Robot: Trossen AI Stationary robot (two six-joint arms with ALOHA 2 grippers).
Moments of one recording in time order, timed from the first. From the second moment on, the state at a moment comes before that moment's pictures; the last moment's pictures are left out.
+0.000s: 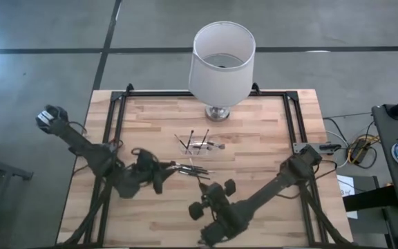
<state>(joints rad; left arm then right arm) -0.67 1.17 0.85 -0.24 -0.91 -1.17 0.62 2.30 2.10 -1.22 1.07 1.66</state>
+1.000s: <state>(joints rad) -0.24 1.14 0.84 0.15 -0.40 -0.80 0.50 2.27 2.10 -1.20 1.28 1.59</state>
